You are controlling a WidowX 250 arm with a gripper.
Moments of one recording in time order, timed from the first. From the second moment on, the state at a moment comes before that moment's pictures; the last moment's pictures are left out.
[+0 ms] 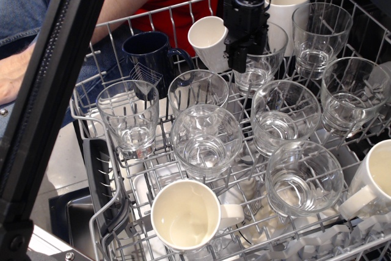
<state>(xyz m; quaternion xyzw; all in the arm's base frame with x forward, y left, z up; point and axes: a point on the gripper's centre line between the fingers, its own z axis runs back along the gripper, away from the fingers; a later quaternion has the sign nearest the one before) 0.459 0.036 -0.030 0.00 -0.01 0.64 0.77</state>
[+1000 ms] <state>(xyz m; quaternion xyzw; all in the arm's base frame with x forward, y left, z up) 0.459 0.034 -0.012 -0.05 0.05 0.60 0.80</state>
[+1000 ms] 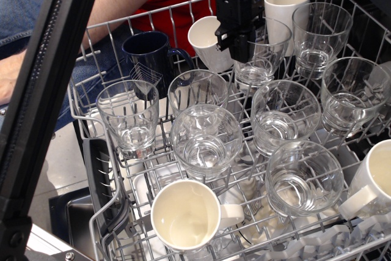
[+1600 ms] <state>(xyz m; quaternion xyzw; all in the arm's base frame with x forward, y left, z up) 0.444 0.028 0.046 -0.12 0.05 0.51 0.85</state>
